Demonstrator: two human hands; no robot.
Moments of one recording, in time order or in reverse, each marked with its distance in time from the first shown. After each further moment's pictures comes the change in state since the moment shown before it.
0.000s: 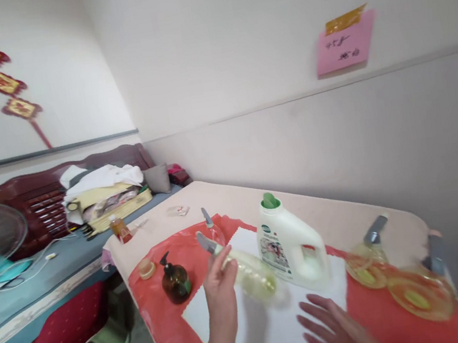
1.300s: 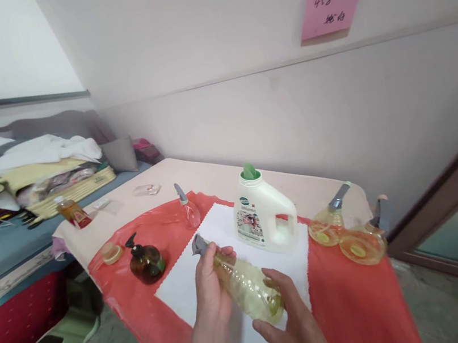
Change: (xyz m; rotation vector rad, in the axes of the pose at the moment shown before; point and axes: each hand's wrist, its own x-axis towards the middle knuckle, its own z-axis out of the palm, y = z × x) left_hand -0.024 -0.018 0.019 -0.741 0.037 -0.690; right_hand -0.013 0.056 0.014 -1.119 -0.029 -0.785
